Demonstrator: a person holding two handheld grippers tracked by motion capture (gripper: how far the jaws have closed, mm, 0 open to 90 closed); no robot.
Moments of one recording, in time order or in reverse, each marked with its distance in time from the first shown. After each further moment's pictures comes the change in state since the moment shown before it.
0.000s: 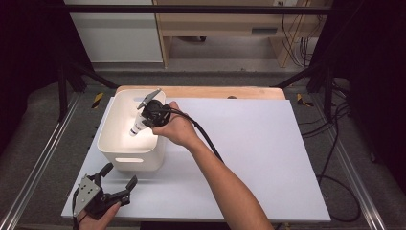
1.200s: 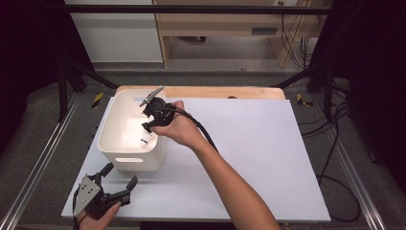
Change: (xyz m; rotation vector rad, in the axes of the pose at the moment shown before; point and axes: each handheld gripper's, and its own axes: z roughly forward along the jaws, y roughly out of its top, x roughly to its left) left arm 0.000 0.000 0.000 0.003 -0.003 0.005; right arm 0.003 0.003 -0.020 0.011 -0.048 0.064
